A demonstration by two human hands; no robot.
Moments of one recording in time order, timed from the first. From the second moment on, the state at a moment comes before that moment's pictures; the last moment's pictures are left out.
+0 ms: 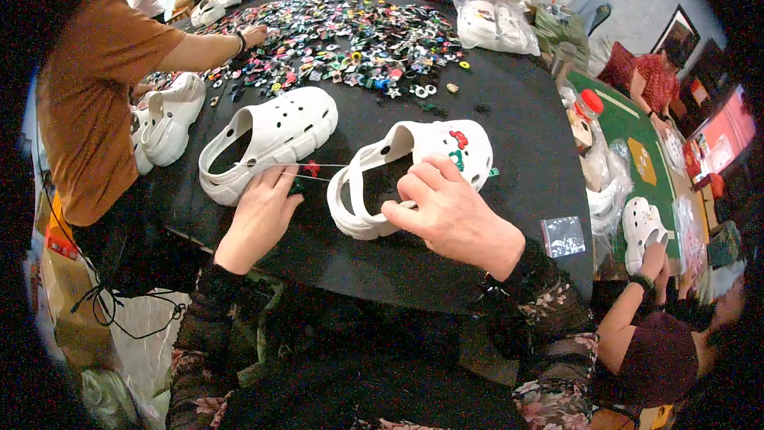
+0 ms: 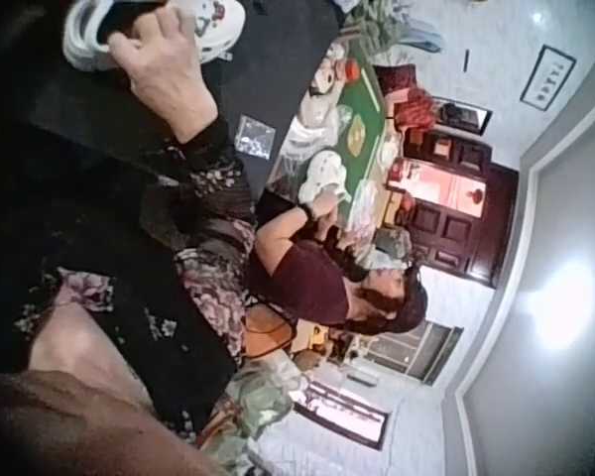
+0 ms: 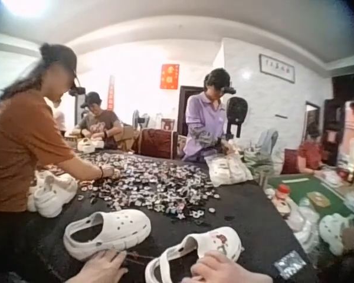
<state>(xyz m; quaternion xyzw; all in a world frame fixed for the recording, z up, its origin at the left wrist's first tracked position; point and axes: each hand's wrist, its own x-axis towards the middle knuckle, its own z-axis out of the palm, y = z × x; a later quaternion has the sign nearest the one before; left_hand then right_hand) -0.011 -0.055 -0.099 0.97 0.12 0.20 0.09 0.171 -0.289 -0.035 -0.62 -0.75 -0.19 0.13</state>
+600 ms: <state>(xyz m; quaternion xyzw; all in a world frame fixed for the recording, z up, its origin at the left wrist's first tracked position) 0.018 -0.045 -0.117 0.98 0.07 0.19 0.01 0.164 -0.316 -0.046 -0.61 -0.75 -0.21 0.15</state>
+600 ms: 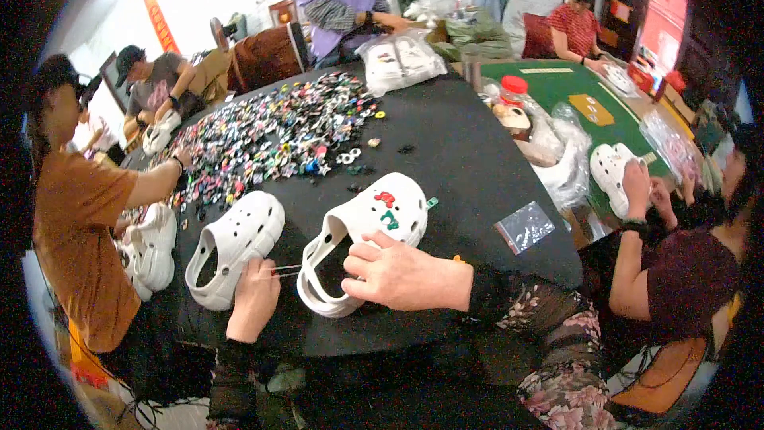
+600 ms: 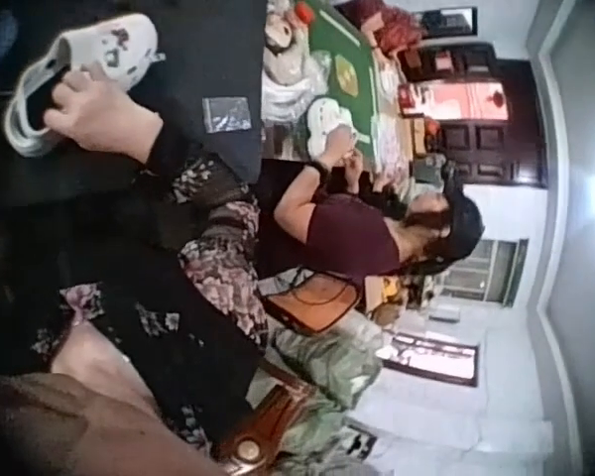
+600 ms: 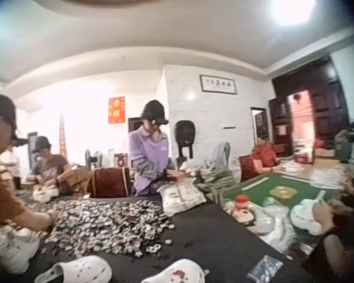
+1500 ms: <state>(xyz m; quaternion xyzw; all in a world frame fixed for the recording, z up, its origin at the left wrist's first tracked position) 0.005 -0.147 0.014 0.89 -0.01 0.35 0.28 0.137 -0.280 -0.029 -0.49 -0.40 0.36 0.69</state>
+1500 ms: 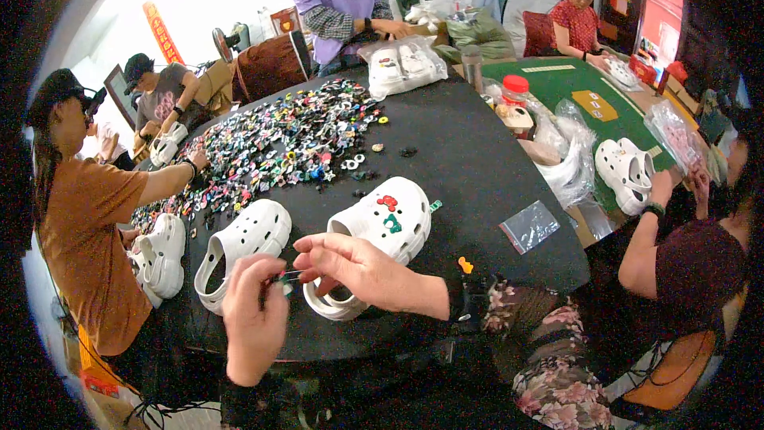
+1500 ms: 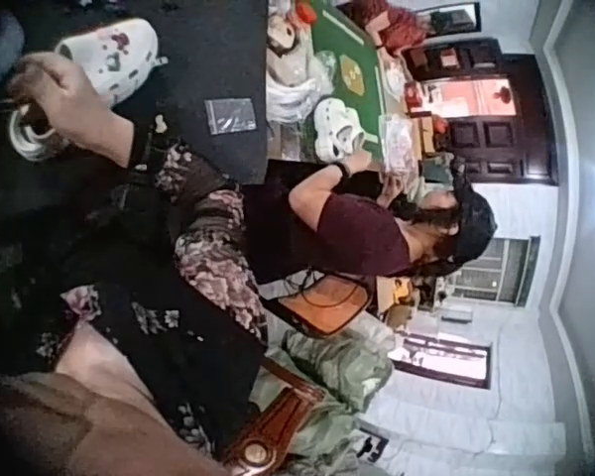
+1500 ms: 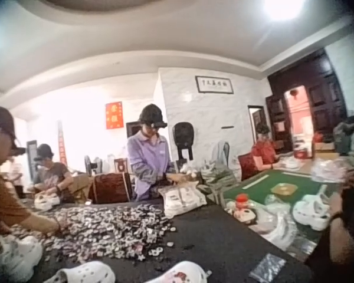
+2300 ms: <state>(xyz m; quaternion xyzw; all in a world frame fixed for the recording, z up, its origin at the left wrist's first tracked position) 0.053 -0.166 -0.015 0.93 -0.12 0.34 -0.01 0.156 -0.265 -0.057 -0.25 0.01 0.50 0.83</state>
